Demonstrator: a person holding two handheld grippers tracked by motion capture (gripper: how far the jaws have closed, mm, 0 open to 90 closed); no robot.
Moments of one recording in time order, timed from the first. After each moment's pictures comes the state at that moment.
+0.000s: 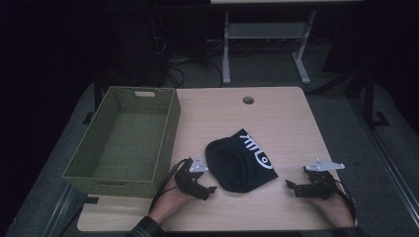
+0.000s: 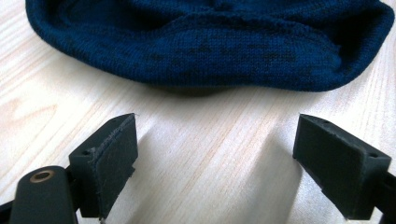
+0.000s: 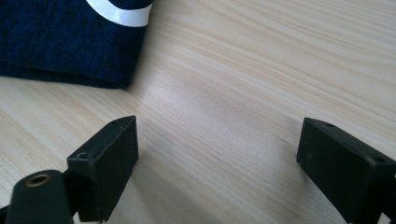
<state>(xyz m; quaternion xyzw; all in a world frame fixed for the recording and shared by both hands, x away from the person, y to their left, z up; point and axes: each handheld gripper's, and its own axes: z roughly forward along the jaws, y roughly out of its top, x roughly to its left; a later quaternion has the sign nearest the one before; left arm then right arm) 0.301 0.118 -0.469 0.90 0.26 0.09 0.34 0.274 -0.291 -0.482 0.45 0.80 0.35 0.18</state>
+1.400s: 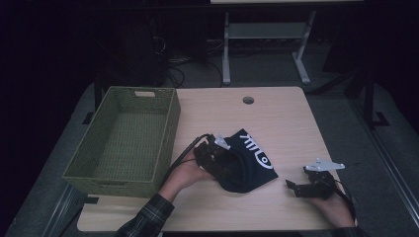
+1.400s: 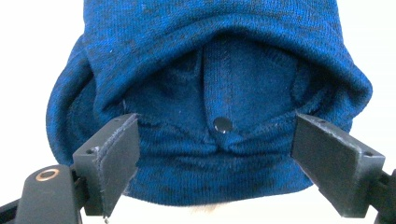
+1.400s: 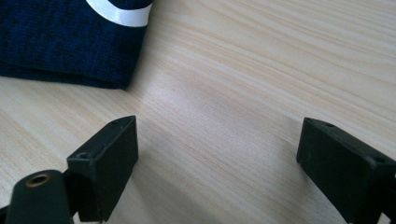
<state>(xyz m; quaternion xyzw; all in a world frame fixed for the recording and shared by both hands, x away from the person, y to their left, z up) 0.348 0.056 -0.412 0.94 0.21 0.05 0.27 0.274 -0.291 -0.482 0.45 0.80 0.35 0.18</state>
